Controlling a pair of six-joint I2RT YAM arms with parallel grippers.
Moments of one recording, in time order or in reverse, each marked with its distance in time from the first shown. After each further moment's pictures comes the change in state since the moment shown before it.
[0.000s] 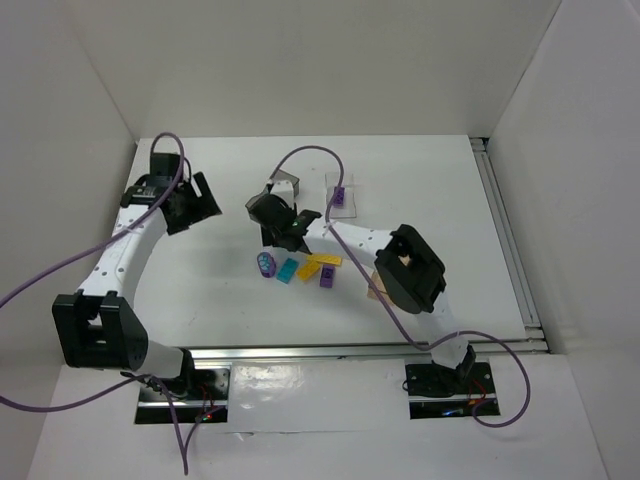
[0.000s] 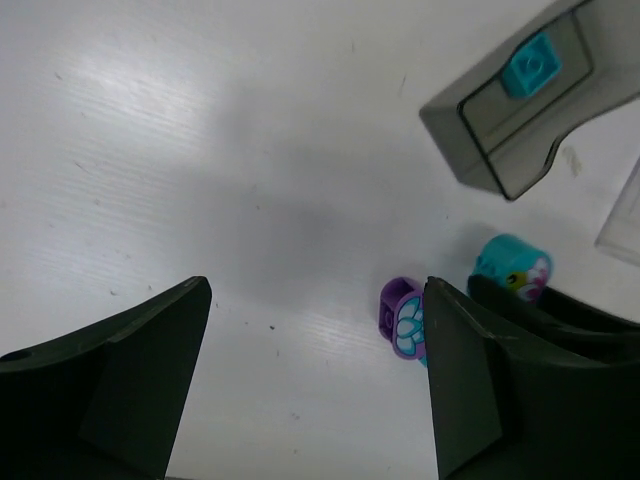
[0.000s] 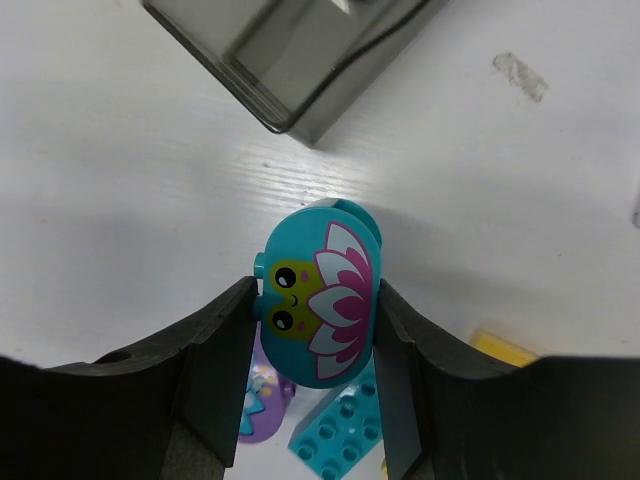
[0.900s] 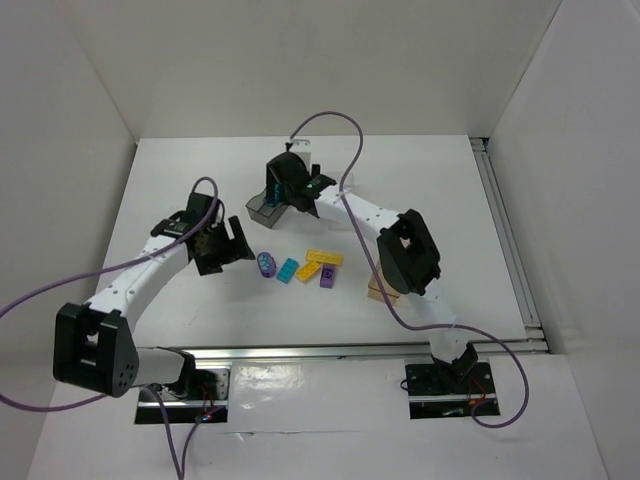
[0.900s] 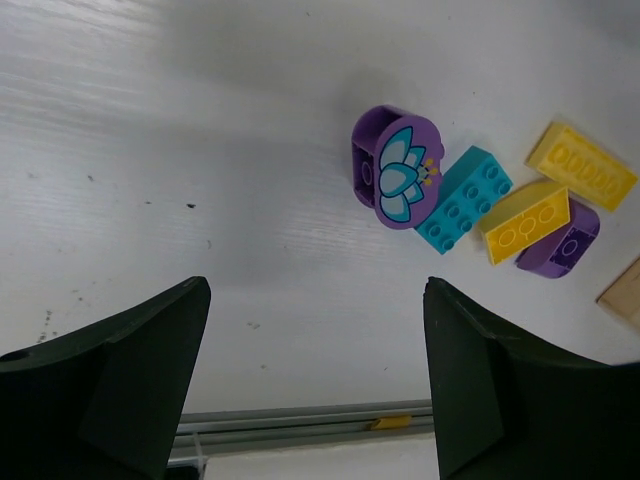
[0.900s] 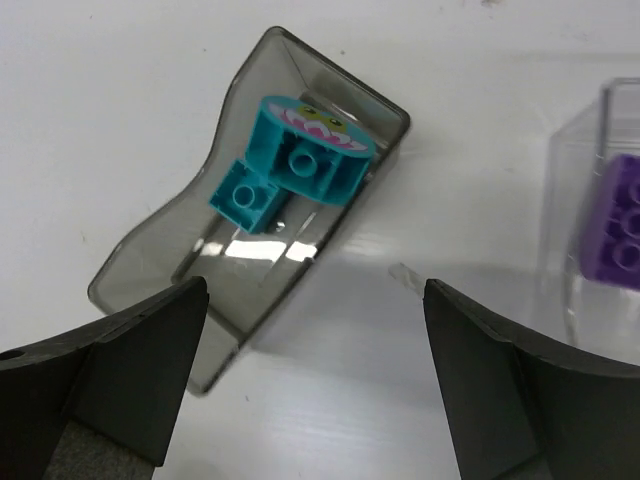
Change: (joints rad) left arm -0.183 -0.141 -0.352 0.046 0.132 -0.114; right arm -0.179 0.174 0.351 -0.014 -0.012 -0.076
